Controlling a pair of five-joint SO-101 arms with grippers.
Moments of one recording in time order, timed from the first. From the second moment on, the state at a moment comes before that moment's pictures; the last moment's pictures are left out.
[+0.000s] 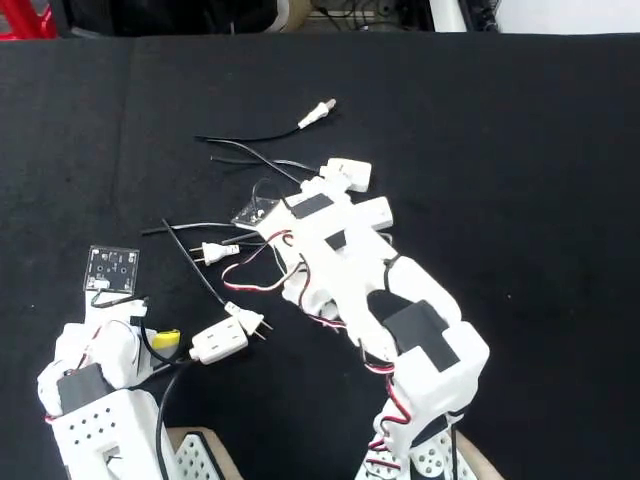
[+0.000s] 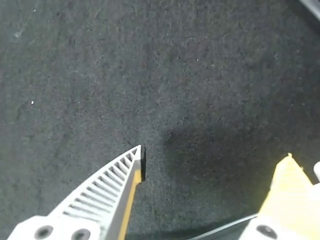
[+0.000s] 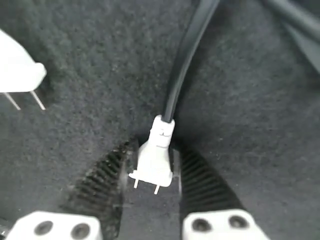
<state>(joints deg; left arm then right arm) -31.3 -87.8 91.0 63.5 -31.0 -29.6 15.9 23.5 73.3 21.4</state>
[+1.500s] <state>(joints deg) -29.2 -87.8 91.0 63.5 -31.0 -34.0 -25.0 49.5 68.0 13.6</state>
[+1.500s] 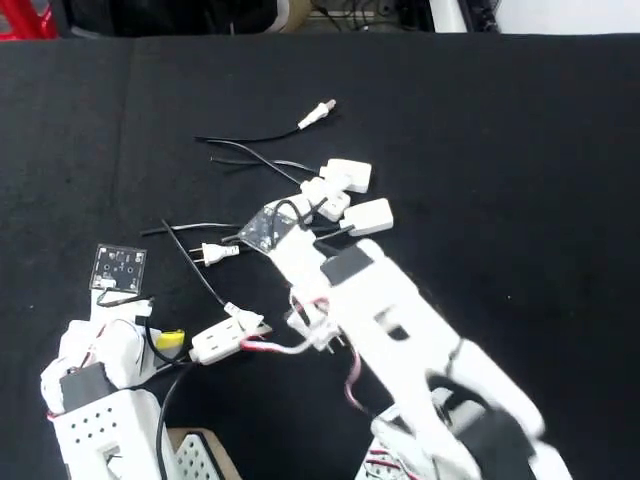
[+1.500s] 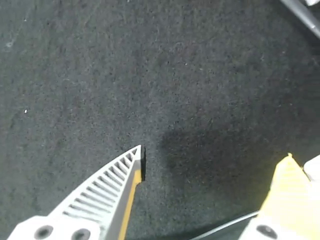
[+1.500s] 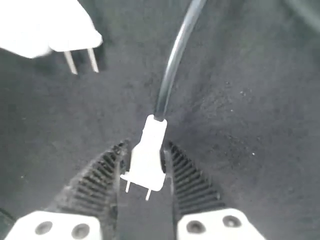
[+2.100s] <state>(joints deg) -29.2 -87.8 91.0 63.5 -31.0 -48.2 -48.9 51.0 59.8 -2.7</state>
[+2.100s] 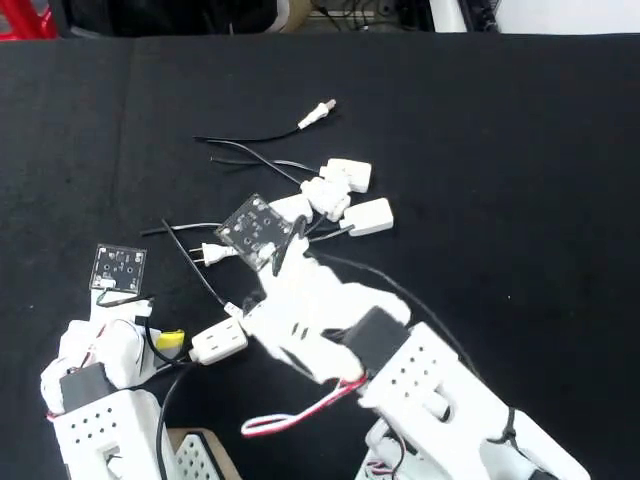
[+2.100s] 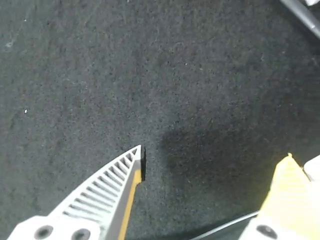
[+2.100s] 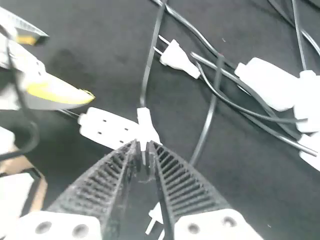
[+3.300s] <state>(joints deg) -29.2 -87.8 91.8 63.5 -31.0 -43.7 -10.3 49.6 60.4 -10.0</state>
